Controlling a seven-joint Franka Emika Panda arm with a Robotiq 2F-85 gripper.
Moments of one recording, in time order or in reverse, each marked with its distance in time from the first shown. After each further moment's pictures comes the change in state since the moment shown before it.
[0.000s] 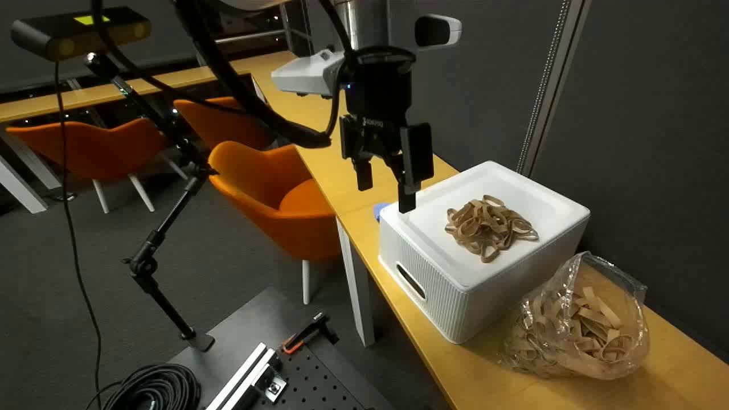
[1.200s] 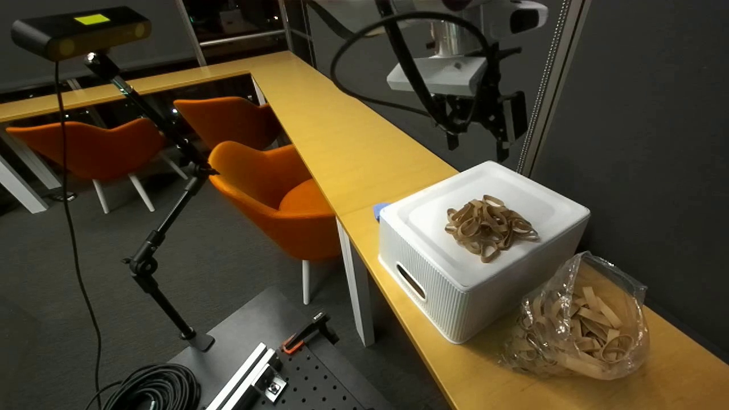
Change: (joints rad) arm 0.007 0.416 -0.064 0.375 -0.100 0.325 -0.070
